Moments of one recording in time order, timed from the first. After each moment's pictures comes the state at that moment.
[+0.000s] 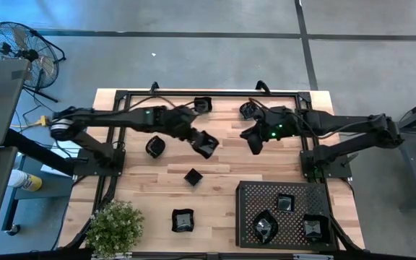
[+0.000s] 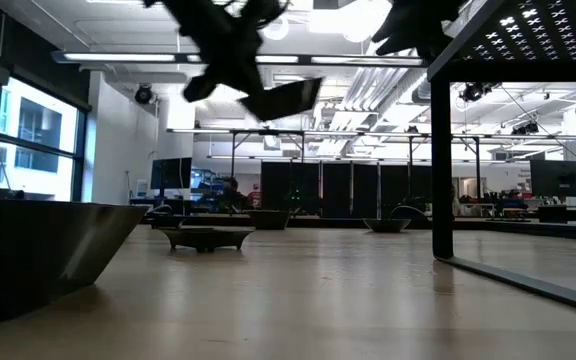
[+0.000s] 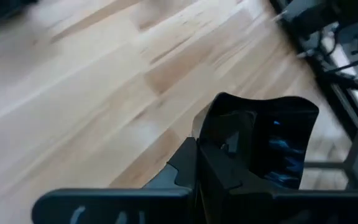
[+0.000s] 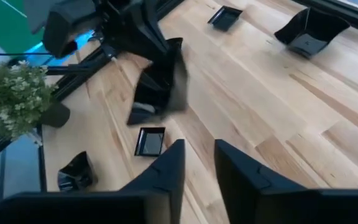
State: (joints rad) left arm 0.14 1.46 1.21 -0.53 -0.03 -0.79; right arm -0.07 1.15 1.06 -0.53 0.07 0.63
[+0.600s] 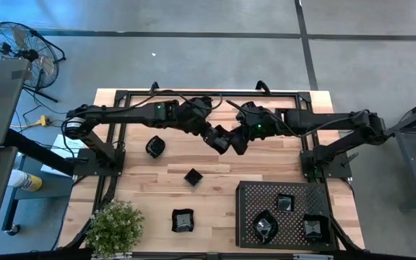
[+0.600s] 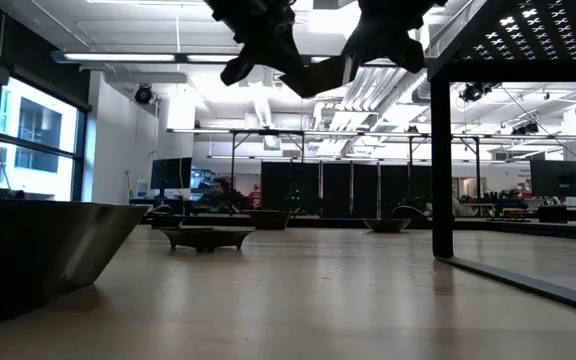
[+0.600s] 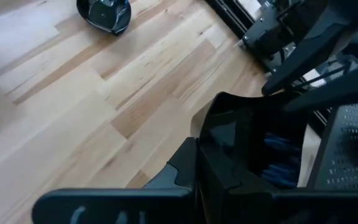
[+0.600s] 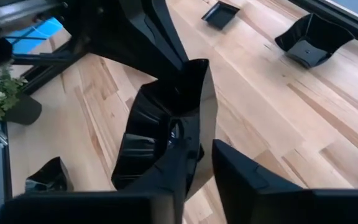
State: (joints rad) left arm 0.14 1.59 1.44 -0.53 -0.04 -0.68; right arm -0.07 1.35 1.21 -0.56 0.10 0.57
